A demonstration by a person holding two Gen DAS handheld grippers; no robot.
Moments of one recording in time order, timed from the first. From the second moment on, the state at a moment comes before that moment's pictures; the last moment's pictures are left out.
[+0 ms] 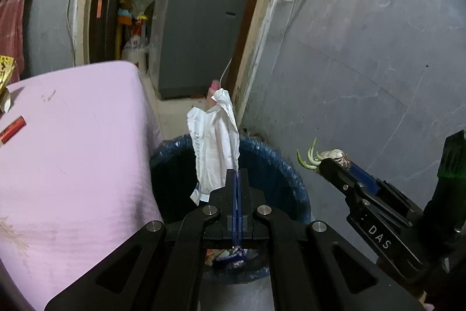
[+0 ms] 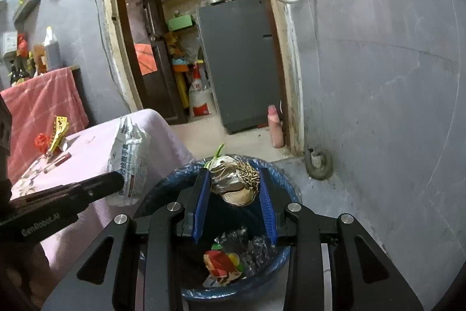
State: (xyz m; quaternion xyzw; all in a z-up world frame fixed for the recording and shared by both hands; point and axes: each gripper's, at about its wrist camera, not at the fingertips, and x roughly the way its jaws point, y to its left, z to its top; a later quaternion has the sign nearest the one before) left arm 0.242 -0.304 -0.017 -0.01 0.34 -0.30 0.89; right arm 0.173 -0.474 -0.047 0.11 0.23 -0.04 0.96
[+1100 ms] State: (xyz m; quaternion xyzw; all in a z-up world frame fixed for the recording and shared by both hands) left arm 0.243 -0.288 -0.021 -0.04 0.33 -0.26 0.91; right arm 0.180 -0.474 -0.057 0.12 0.22 -0.04 0.97
